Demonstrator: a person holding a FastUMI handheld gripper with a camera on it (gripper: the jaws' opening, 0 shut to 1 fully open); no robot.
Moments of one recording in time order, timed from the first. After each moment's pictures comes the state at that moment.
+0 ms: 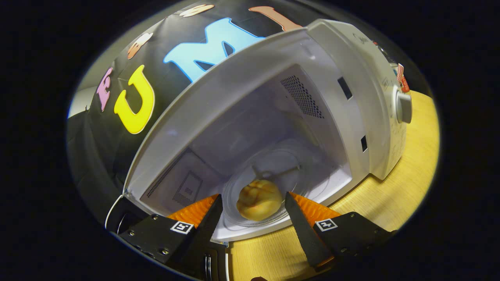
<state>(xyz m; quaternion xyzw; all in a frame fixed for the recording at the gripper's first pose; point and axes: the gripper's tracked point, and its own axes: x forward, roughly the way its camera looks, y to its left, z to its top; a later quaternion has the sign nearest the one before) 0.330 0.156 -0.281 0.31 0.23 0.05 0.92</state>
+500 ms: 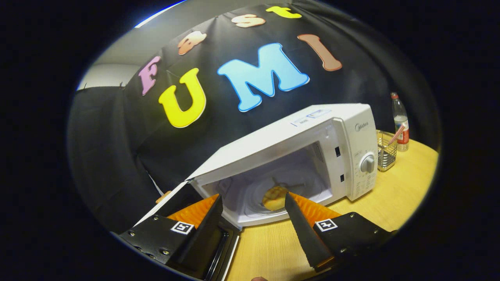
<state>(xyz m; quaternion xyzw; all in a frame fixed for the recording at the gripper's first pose) 0.225 0.151 -0.178 0.20 0.16 0.12 0.96</state>
